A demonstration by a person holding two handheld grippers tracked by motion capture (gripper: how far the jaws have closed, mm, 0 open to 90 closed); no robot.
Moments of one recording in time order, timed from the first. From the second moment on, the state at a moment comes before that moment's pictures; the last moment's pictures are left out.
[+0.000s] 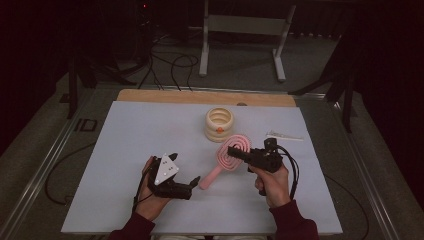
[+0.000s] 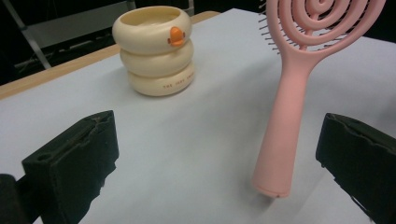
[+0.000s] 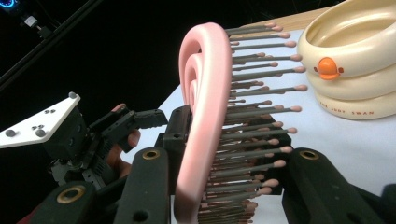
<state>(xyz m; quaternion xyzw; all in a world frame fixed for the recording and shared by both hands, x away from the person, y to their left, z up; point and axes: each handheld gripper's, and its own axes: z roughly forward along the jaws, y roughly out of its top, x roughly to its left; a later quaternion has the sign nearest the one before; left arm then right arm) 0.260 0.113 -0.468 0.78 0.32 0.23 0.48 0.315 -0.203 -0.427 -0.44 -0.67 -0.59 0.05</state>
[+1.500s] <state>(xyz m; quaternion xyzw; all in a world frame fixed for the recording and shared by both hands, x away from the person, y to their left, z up) 0.230 0.207 -0.483 0.74 0.39 0.28 0.47 0.322 -0.212 -0.419 -0.44 -0.67 -0.60 0.05</state>
